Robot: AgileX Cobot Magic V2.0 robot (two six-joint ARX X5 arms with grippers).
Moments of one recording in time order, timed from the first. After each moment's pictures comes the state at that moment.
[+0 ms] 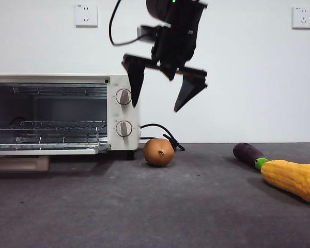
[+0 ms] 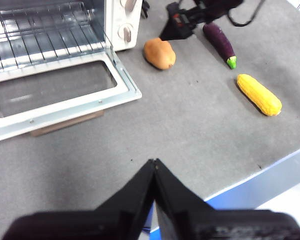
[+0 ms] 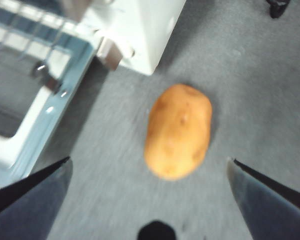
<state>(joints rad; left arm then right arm) -0.07 0.56 1.18 -1.28 0.36 0.05 0.60 2.10 1.94 -0.83 0.04 0.12</state>
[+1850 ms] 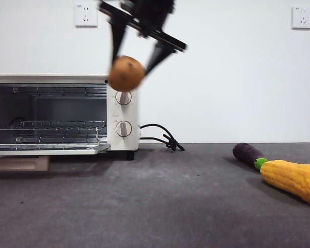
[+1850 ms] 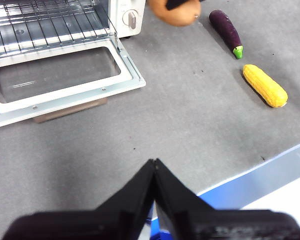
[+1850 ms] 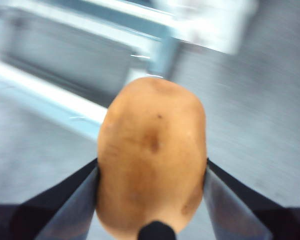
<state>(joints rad) -0.07 0.56 1.18 -1.32 0.34 0.05 0.68 2.30 2.57 -1.33 -0.16 0.25</state>
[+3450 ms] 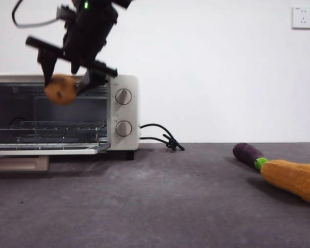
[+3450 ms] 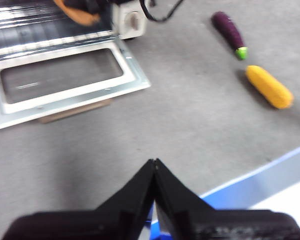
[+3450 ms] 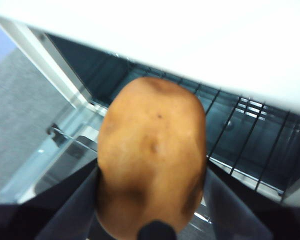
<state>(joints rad) -0.07 0.55 1.18 -1.31 0.31 0.05 0.83 2.53 2.57 -0.63 0.05 0.24</state>
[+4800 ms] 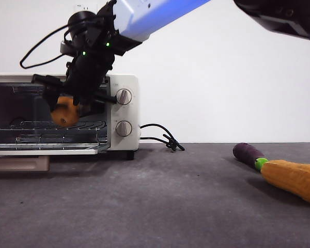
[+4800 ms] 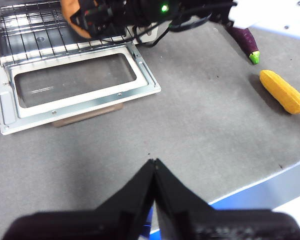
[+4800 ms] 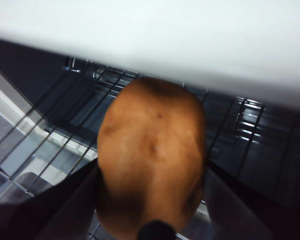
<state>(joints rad) -0.07 0.55 1.18 -1.29 0.28 0.05 0.80 2.67 2.57 -0.39 0.10 0.24</state>
